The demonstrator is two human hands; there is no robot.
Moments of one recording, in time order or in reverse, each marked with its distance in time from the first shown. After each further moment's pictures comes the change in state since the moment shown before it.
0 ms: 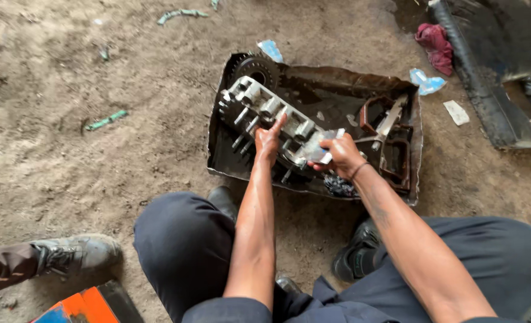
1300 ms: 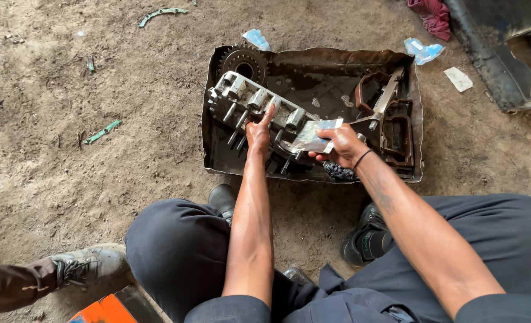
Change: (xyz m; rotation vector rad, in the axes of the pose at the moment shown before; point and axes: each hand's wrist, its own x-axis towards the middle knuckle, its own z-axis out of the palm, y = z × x) left_hand 0.022 -0.025 -0.006 0.116 -0.019 -0.150; right_hand 0.009 0.019 -0.024 0.128 -0.021 0.017
